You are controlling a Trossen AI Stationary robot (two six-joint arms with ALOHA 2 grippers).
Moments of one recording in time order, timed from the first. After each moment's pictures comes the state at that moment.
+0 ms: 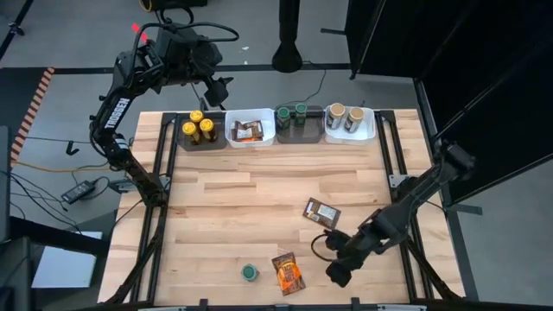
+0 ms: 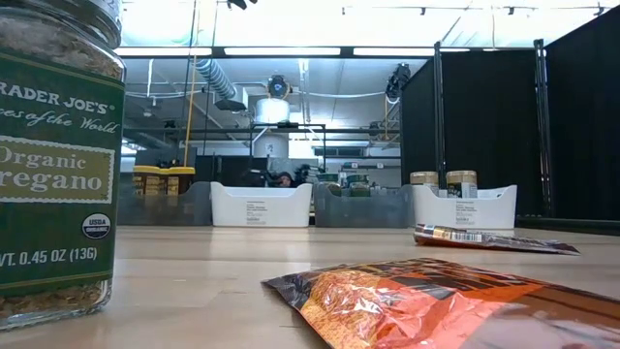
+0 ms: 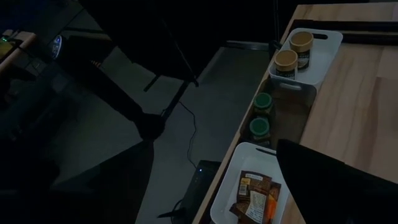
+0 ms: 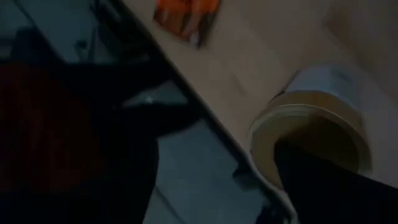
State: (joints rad) left arm 0.56 1.61 2.35 -1.30 -0.22 0.31; right arm 0.68 1.55 1.13 -0.57 -0.17 1.55
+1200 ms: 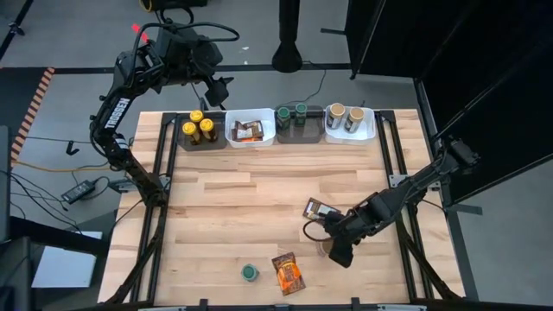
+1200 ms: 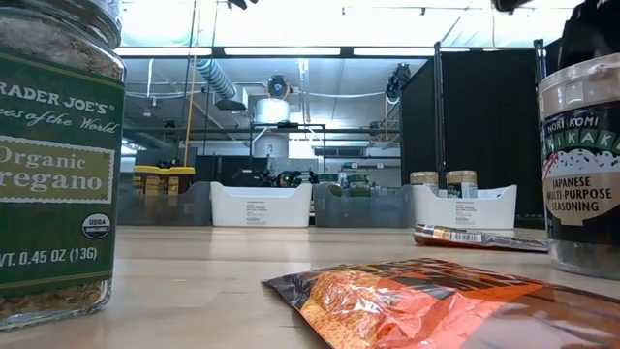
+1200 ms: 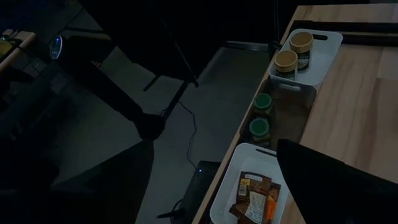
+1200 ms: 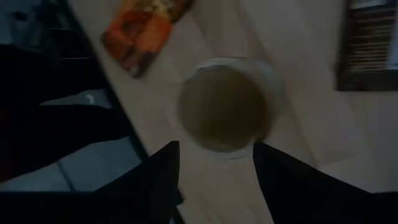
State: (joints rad) left arm 0.56 1.61 2.35 -1.30 -0.22 0.31; right arm 0.54 1.48 1.13 -0.78 -0.15 1.12
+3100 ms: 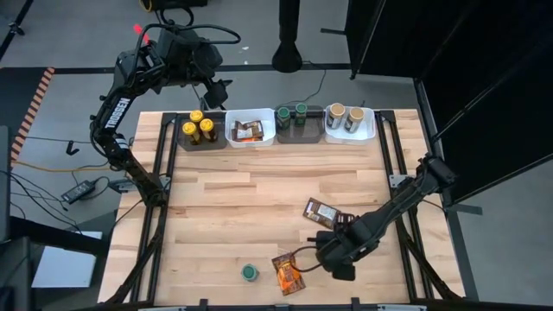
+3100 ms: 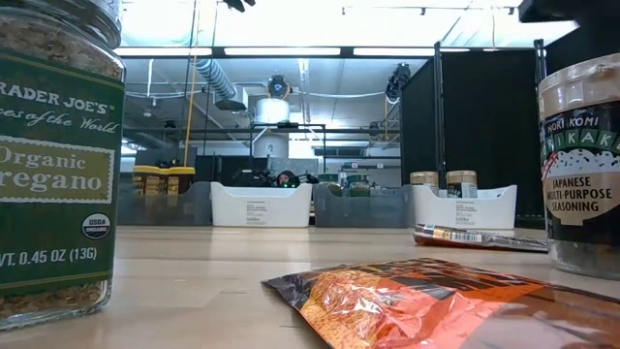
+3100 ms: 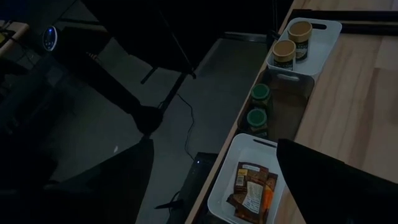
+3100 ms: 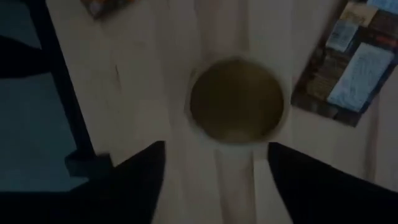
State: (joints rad) left arm 0.56 1.61 2.35 -1.33 -0.22 0.30; right arm 0.60 1.79 1.54 -1.24 -0.05 0.76
